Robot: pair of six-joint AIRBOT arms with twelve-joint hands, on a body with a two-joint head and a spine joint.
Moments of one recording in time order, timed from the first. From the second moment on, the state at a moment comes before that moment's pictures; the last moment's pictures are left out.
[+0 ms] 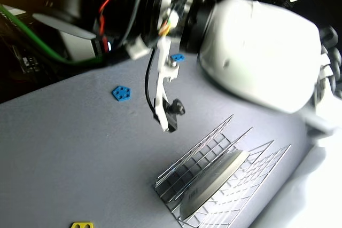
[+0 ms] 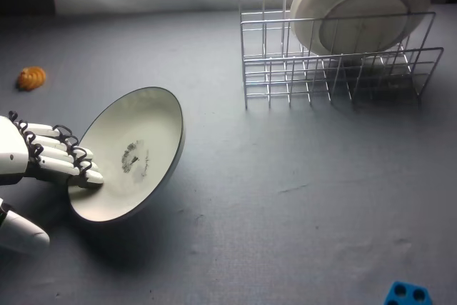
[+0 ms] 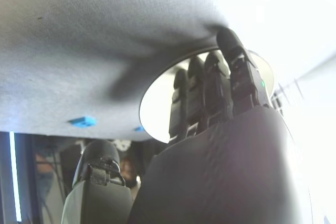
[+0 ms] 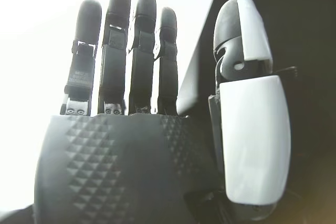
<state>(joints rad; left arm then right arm) 0.89 -0.97 1.57 1.28 -0.93 -0.26 0.04 -1.05 1.08 0.55 0.23 -1.47</state>
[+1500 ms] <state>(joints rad) 0.89 -0.96 1.56 1.28 -0.93 -0.26 -0.29 -1.36 1.18 -0.48 0.32 -0.90</state>
